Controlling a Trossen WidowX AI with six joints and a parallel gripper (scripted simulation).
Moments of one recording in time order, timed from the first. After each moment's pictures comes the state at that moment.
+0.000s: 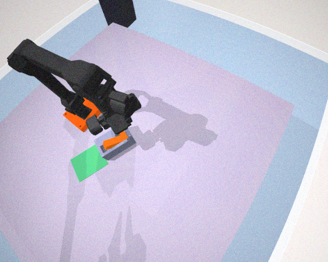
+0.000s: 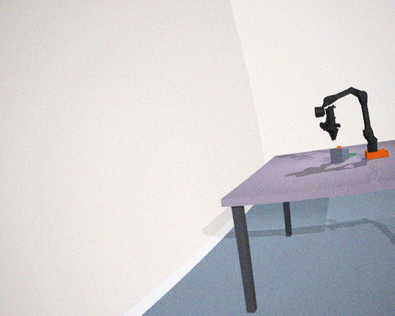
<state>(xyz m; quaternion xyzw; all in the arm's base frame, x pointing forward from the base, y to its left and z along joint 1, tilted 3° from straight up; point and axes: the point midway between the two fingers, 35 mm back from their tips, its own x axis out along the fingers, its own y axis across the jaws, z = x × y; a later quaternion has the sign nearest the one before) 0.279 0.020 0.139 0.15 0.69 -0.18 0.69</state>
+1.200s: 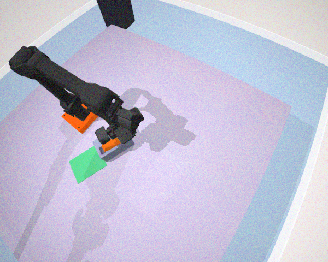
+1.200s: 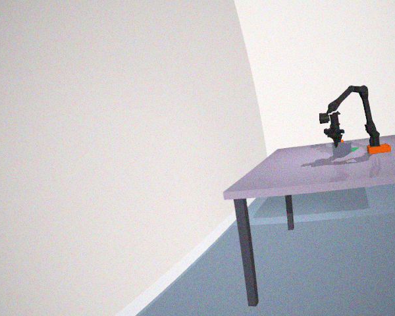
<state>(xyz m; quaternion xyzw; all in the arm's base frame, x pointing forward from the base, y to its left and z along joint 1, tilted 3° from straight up) 0.278 0.016 0.059 0.15 0.68 -0.18 0.69</state>
